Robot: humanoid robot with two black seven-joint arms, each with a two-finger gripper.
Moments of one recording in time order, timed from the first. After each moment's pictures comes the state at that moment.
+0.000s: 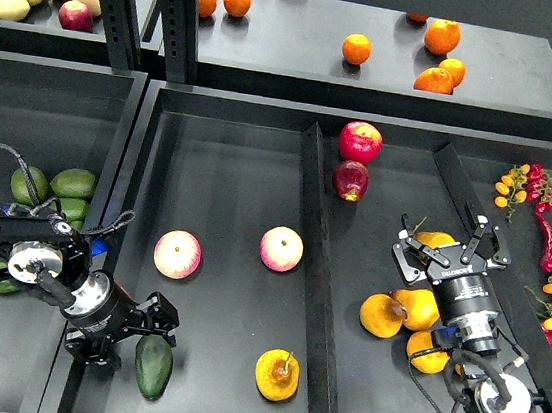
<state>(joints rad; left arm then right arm) -0.91 0.31 0.20 -0.92 0.24 -0.49 0.49 0.17 0.01 1.51 0.90 -0.05 0.58 -0.14</state>
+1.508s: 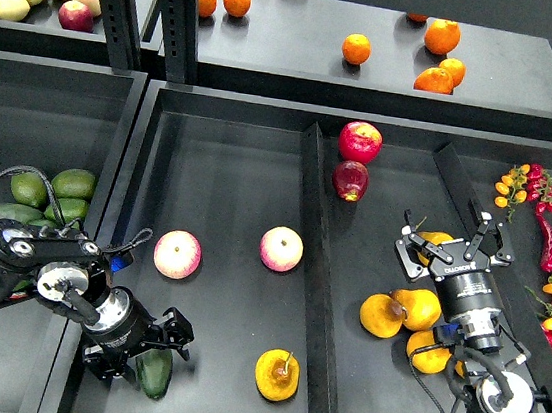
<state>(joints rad) -0.87 0.20 0.20 -0.81 0.24 -0.49 0.49 0.17 0.02 1.52 0.90 -0.05 0.58 -0.13</state>
